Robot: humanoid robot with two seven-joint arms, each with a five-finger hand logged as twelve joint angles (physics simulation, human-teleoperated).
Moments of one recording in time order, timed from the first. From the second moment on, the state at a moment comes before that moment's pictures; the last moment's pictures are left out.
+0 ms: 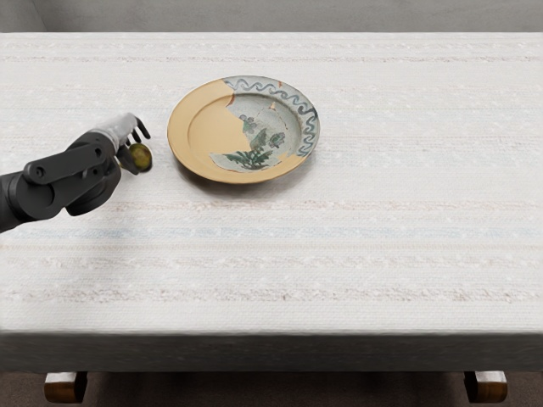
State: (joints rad) left arm -1.17 0.29 0.13 -0.74 0.94 0.22 0.38; right arm 0.00 0.00 0.29 0.23 0.01 -0.12 -0.30
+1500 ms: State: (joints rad) left arm -1.41 0.25 0.11 -0.75 0.60 0.08 0.49; right arm 0.00 0.00 0.29 0.23 0.01 -0.12 -0.30
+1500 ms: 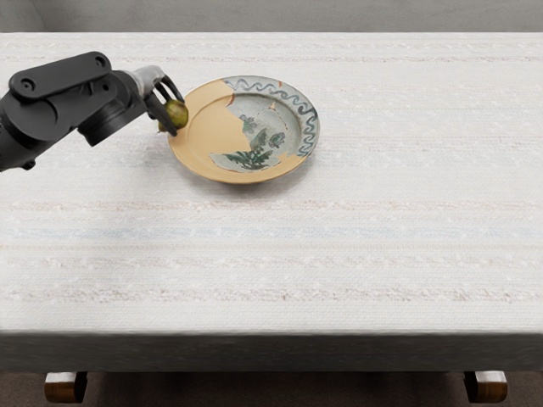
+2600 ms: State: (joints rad) left arm -1.31 0.31 -0.36 -0.76 0.30 -0.54 0.44; right arm 0.00 0.00 0.29 0.23 0.01 -0.12 -0.30
